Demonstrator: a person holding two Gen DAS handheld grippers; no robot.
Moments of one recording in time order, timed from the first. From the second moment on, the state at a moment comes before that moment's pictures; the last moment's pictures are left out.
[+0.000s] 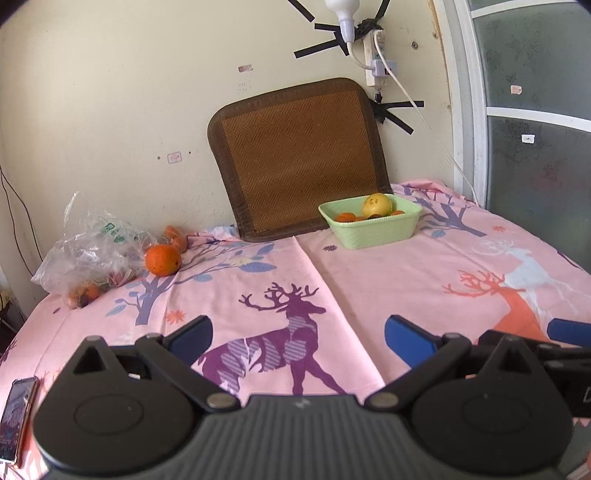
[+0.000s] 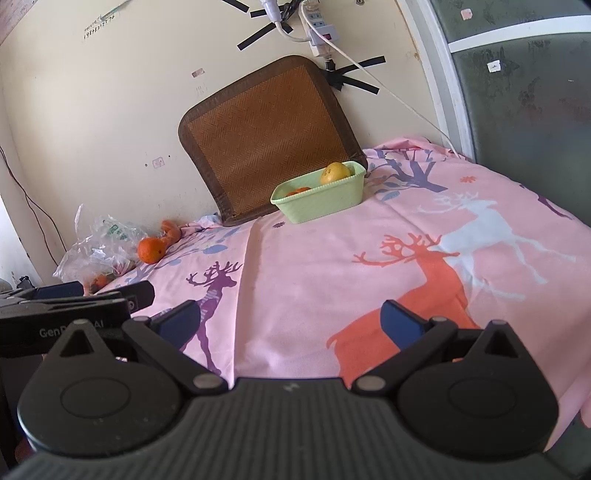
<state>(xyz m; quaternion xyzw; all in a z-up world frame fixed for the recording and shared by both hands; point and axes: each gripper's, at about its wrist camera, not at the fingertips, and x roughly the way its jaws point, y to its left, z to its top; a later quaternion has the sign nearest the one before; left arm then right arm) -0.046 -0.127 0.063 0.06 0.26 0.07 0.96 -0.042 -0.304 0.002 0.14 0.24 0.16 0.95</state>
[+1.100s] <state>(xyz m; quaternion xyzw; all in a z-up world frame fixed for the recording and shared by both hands) -0.012 -0.102 0.029 0.08 0.30 0.11 0.95 -0.017 -0.294 -0.019 0.14 0.27 0.15 0.94</state>
